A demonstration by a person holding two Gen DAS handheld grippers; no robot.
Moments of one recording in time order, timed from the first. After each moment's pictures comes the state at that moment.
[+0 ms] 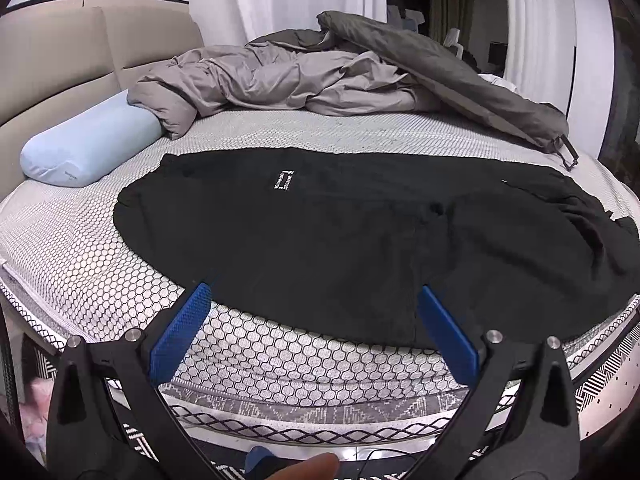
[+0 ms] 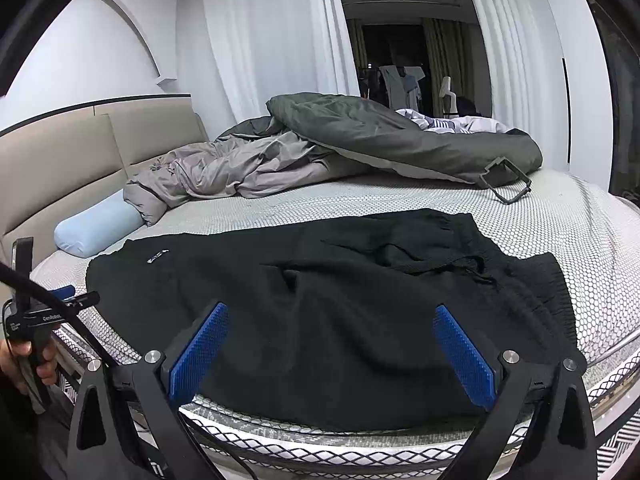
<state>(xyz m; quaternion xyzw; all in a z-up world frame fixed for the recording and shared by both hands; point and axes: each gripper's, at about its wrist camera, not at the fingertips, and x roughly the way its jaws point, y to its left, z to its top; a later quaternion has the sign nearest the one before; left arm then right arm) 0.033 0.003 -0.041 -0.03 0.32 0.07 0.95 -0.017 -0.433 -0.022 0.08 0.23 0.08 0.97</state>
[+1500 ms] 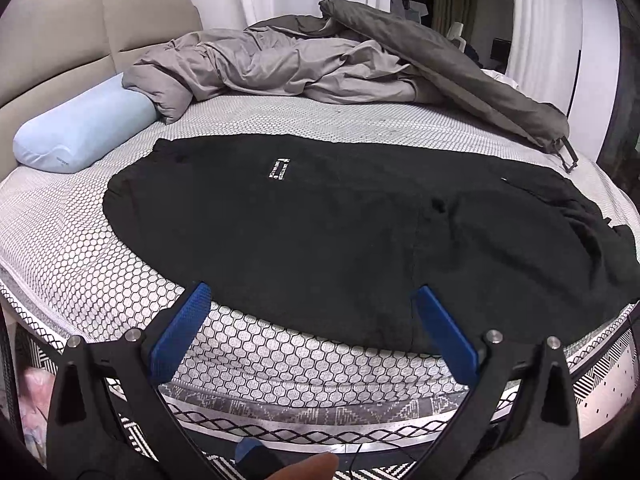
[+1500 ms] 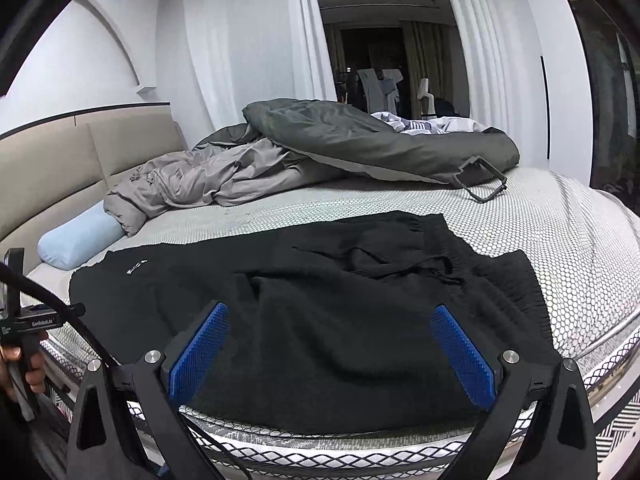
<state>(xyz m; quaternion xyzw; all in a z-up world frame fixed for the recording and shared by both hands) 0.046 0.008 -0.041 -0.04 0.34 0.06 0.94 -0.015 -0.458 -0.032 0.09 0.23 0.04 0.97</state>
